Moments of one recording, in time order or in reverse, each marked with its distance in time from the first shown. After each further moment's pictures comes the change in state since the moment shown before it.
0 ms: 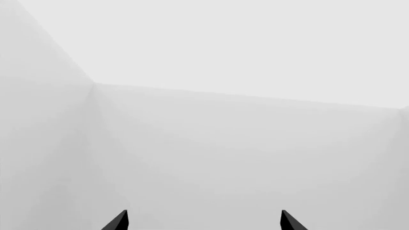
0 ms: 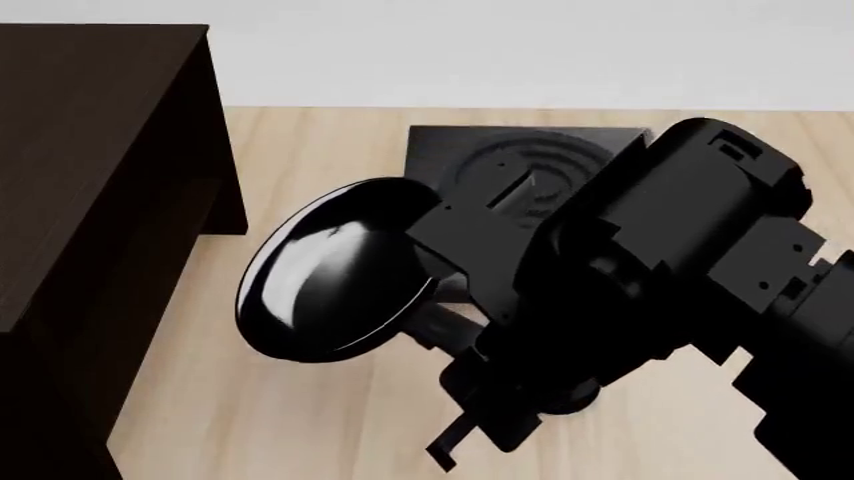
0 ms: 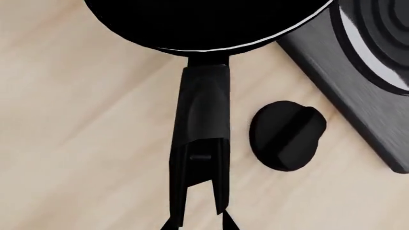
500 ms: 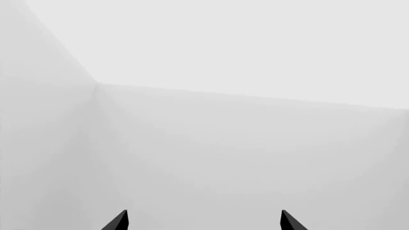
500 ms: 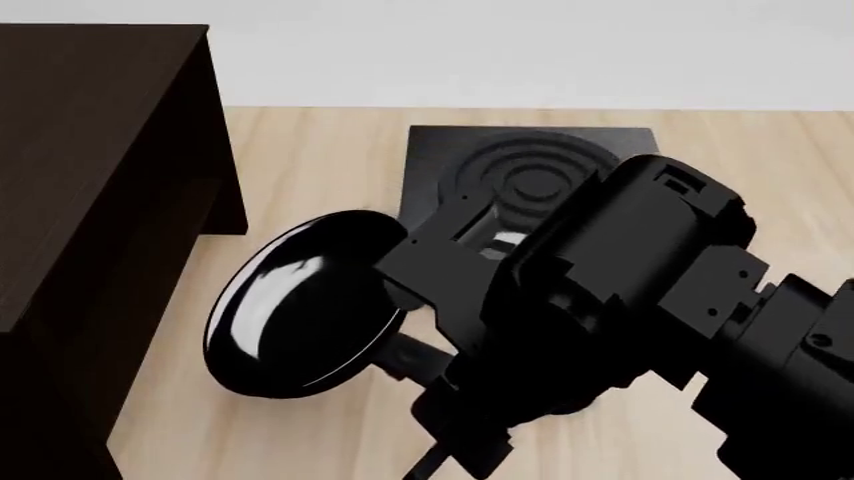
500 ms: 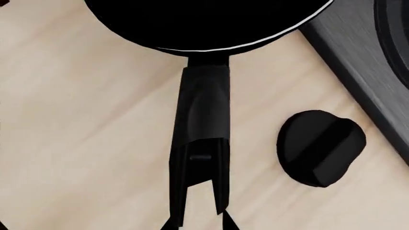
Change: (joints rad) left arm 0.007 -0.014 -0.009 0.015 -0.013 -0.008 -0.011; right arm -0.045 -0.038 -0.025 -0.009 -0.015 -0.038 -0.023
